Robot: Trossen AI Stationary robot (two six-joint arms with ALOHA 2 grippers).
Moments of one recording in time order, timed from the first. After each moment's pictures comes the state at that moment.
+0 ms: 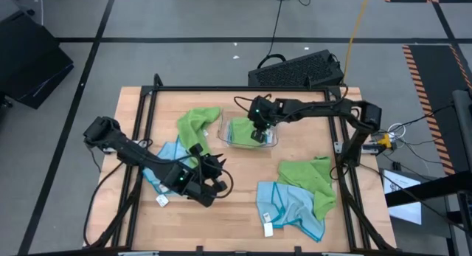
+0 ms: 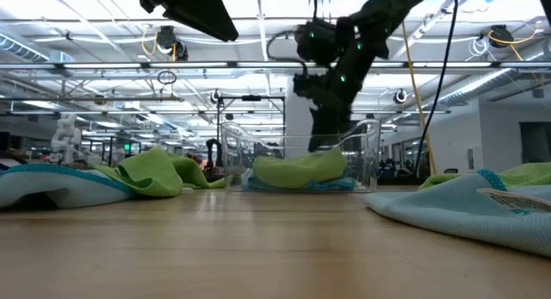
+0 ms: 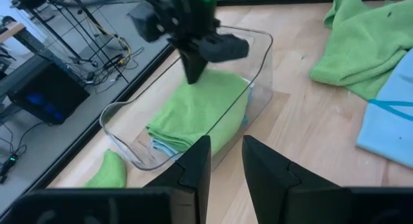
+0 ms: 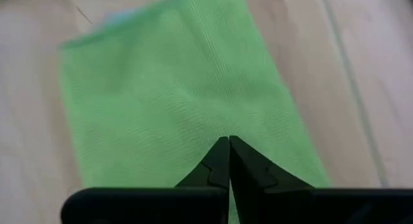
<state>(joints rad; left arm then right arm) -0.48 1.65 1.24 -0.61 -1.00 -0.61 -0.33 1.75 1.15 -0.44 0.01 0.02</state>
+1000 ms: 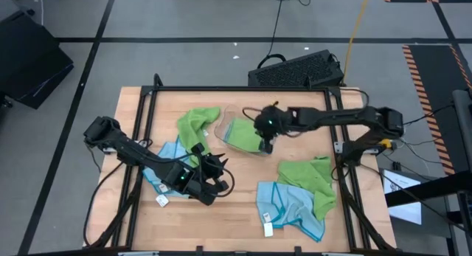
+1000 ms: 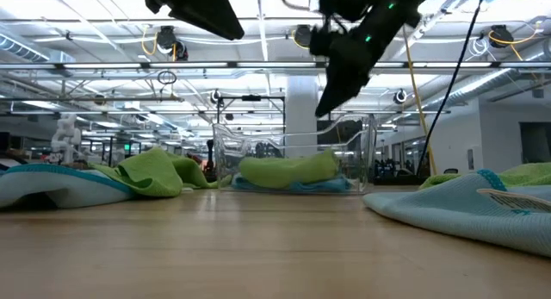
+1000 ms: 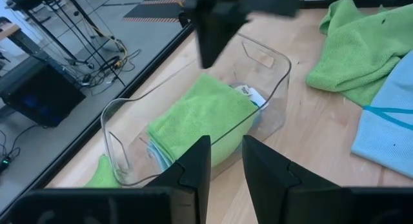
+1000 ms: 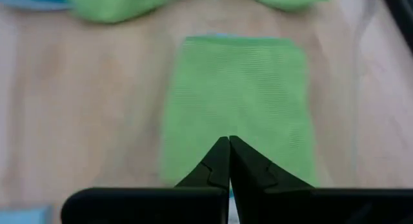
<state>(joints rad) -0.47 1.65 1.24 -0.56 -0.99 -0.57 -0.18 1.51 1.05 -0.44 0.02 0.01</state>
